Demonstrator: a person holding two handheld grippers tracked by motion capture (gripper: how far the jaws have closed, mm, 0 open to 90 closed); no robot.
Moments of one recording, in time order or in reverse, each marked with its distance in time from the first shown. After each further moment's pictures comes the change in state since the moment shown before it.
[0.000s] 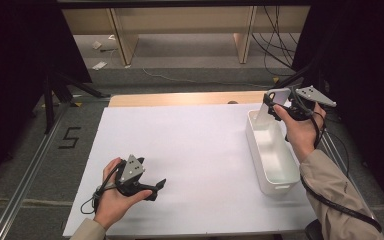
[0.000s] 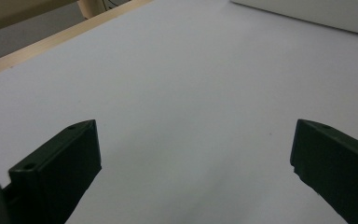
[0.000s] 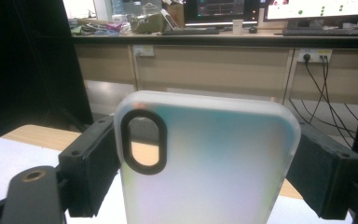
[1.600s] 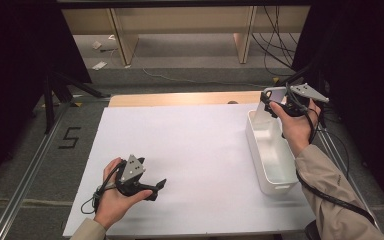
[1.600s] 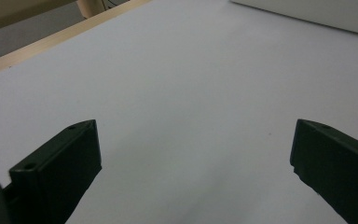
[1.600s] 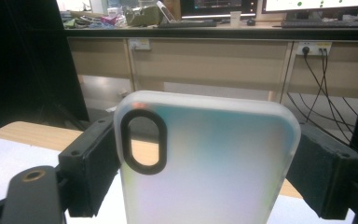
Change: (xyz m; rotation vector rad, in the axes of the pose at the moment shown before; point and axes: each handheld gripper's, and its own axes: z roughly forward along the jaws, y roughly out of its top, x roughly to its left) left arm 0.000 0.000 0.001 0.001 -0.002 0.000; right arm -0.004 -0.004 0.021 0.025 -0.012 0.004
